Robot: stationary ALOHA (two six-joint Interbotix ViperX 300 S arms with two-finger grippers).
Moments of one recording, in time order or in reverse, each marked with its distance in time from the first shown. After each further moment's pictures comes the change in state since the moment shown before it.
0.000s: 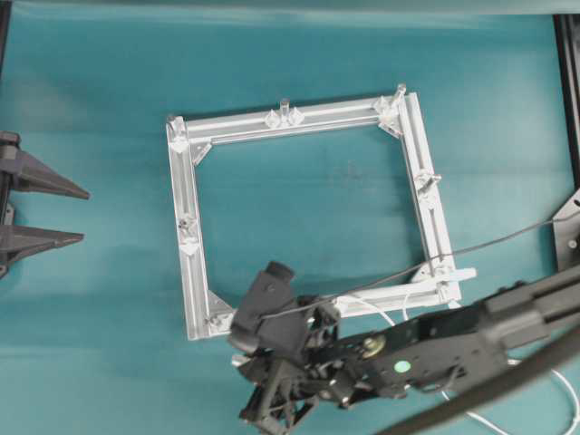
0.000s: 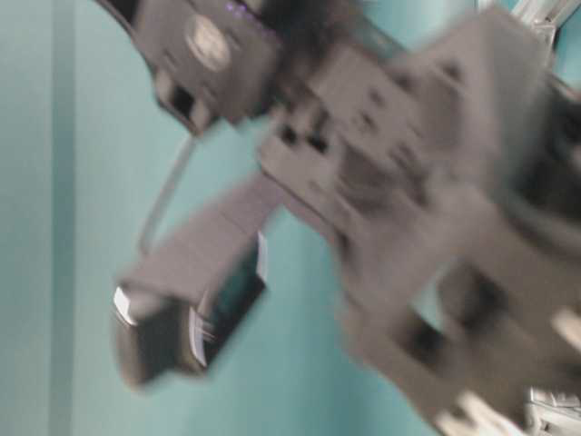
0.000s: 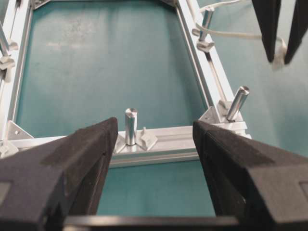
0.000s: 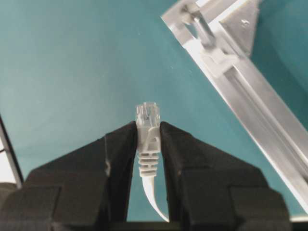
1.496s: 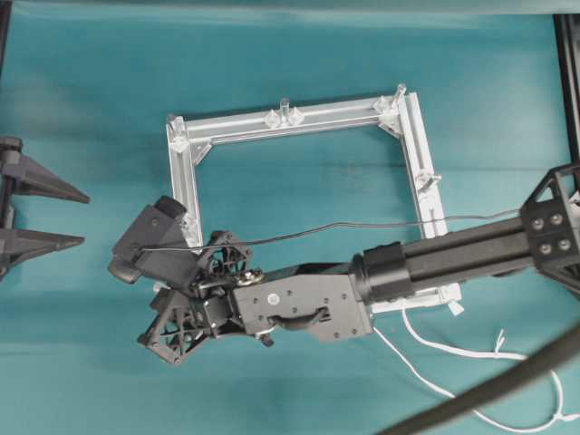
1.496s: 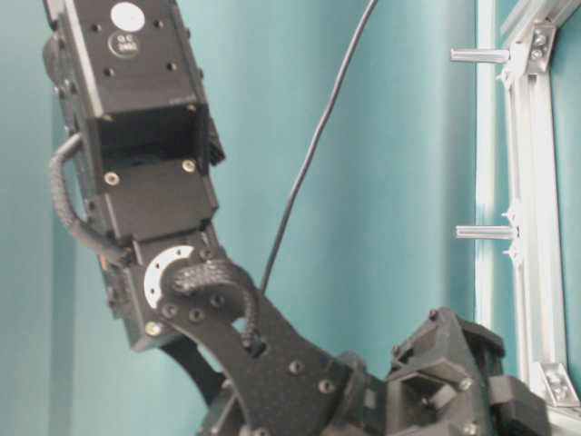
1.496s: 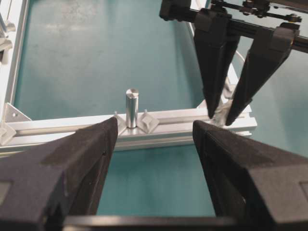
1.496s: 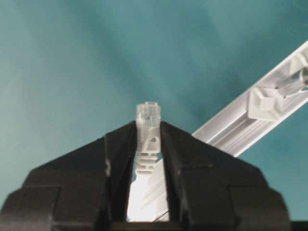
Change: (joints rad) left arm 0.000 0.000 0.034 0.000 0.000 0.002; right arm -0.192 0.275 -0.483 0.155 0.258 -0.341
